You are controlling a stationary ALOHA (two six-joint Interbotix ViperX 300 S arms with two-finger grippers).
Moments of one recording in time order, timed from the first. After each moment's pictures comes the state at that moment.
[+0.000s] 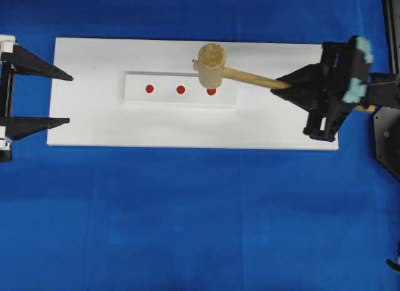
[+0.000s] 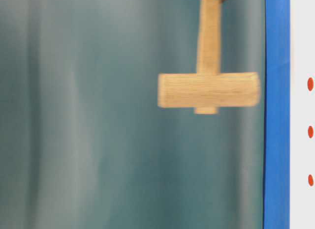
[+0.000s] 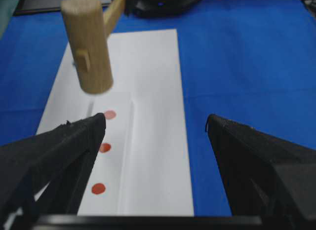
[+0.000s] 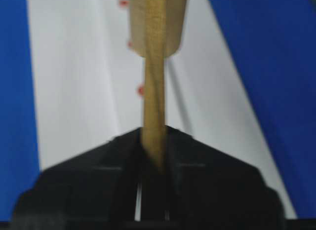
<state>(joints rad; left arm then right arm) 0.02 -0.94 1.18 -0.02 -0.07 0.11 -0.02 -0.57 1.11 1.24 -0.28 -1.04</state>
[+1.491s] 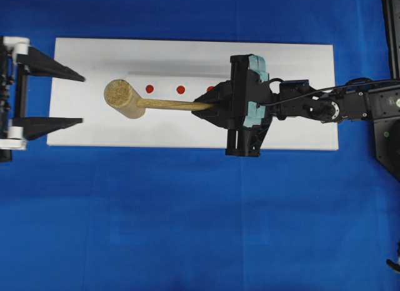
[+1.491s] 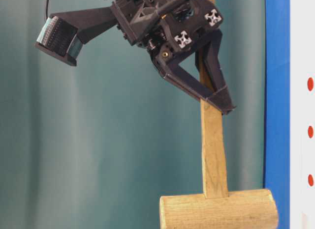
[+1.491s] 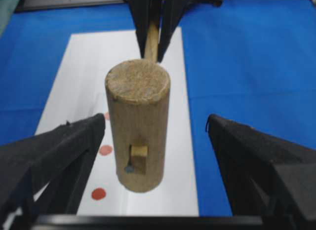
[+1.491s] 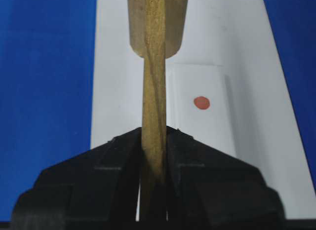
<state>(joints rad) 0.03 -0.80 1.18 -0.02 -0.20 0.11 0.03 -0.11 0.67 1.15 -0.18 -1.04</state>
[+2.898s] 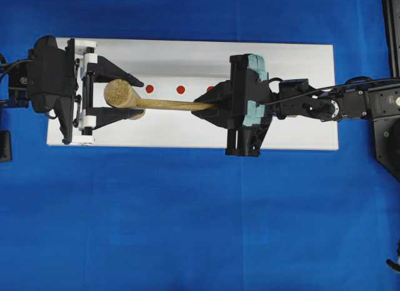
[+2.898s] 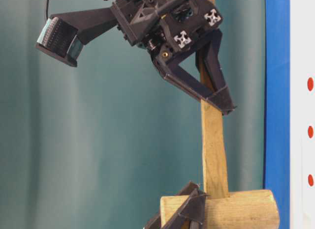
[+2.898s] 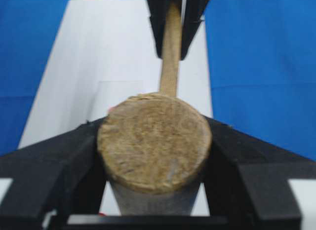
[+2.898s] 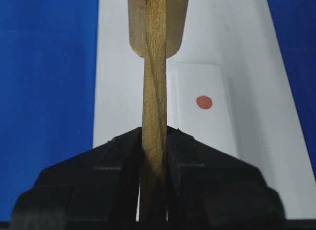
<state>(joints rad) 0.06 -0.37 1.00 -0.02 -0.32 0.12 0.02 -0.11 0.67 1.15 -0.16 -1.04</state>
